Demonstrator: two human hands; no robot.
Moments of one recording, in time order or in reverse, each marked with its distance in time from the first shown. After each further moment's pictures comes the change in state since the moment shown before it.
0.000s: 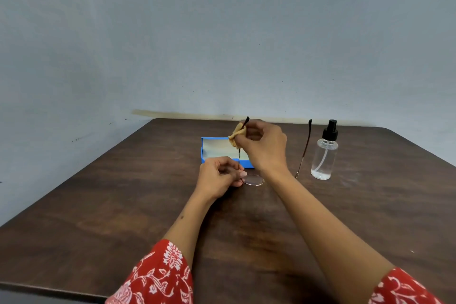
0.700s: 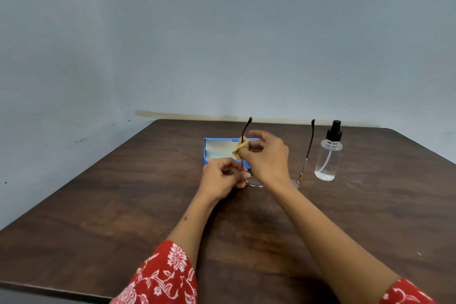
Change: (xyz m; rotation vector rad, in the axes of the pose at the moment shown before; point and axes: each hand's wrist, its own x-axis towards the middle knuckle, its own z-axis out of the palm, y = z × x) left_hand 0.001 0.000 0.001 -0.037 -0.013 -0.001; right_hand -0.009 0.015 0.004 -0.067 -0.019 0.081
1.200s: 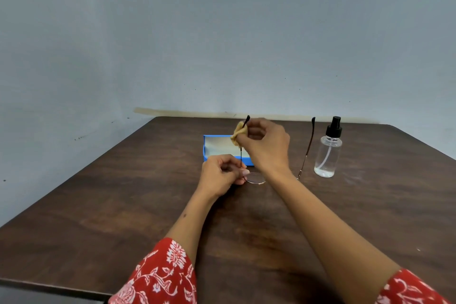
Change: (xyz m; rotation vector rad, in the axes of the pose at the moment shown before) left_hand -0.001 -0.001 0.000 0.037 0.020 0.006; right_hand 0.003 -0.013 -0.003 0.098 0.044 -0.058
